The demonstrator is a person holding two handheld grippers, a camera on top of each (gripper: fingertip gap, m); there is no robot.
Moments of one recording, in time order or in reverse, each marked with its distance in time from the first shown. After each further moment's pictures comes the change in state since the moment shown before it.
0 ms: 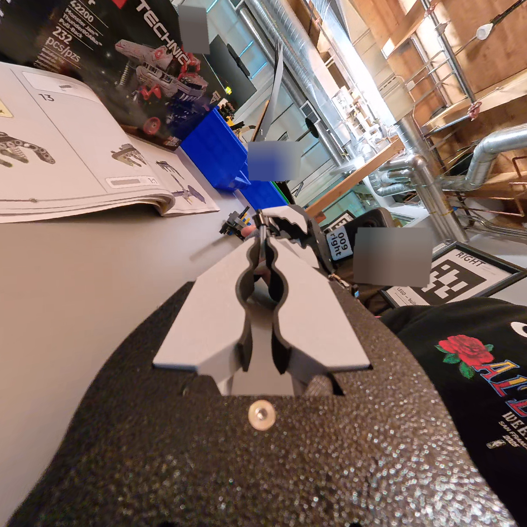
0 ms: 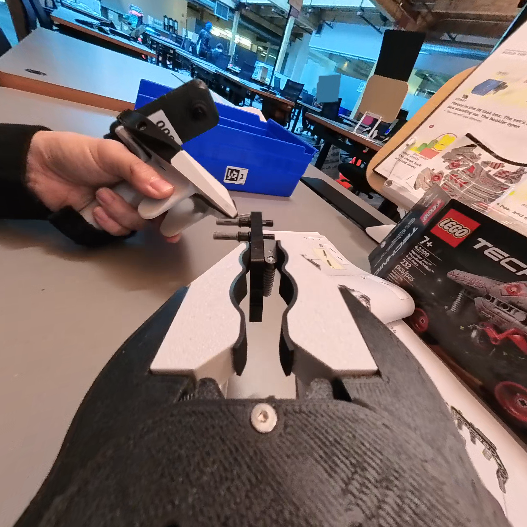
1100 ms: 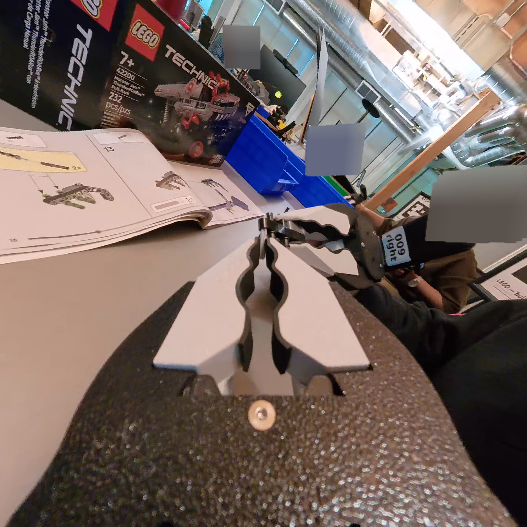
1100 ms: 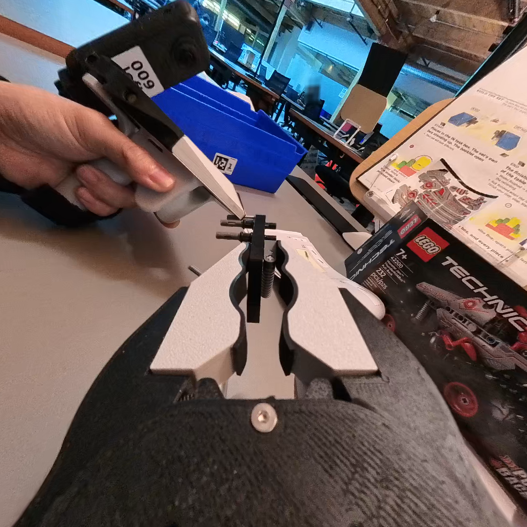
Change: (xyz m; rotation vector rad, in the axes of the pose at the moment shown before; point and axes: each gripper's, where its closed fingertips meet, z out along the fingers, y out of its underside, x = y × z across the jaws) left arm -0.011 -0.004 -0.001 0.003 -0.193 0.220; right arm -0.001 0.002 0.003 -0.035 0.071 -0.156
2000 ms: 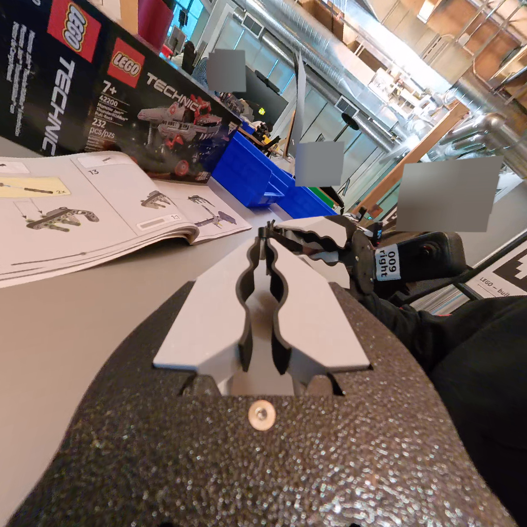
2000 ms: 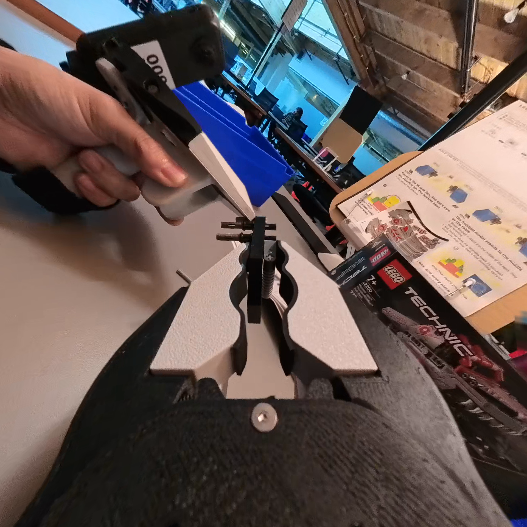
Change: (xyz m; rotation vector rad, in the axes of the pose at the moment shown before) left arm 0.011 -0.010 0.000 0.049 0.053 0.032; right arm -0.002 -0.015 -0.003 0.043 0.056 -0.173
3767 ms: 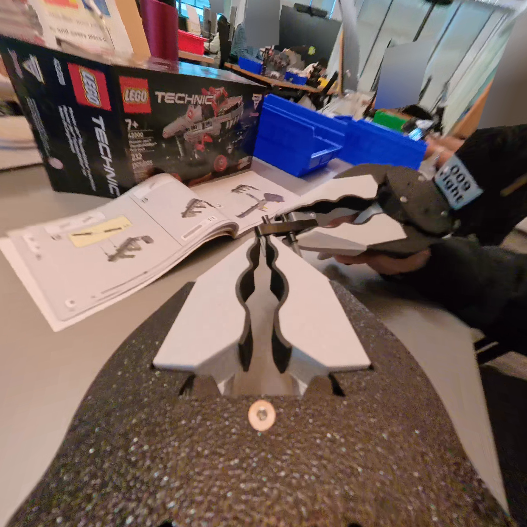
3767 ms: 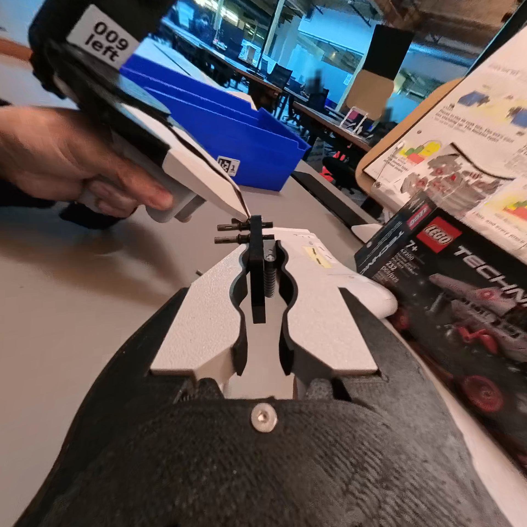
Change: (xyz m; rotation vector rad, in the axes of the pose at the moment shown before) left arm -0.008 0.008 0.002 -0.129 -0.198 0.372; right arm 0.000 0.012 0.001 -0.056 -0.075 0.254
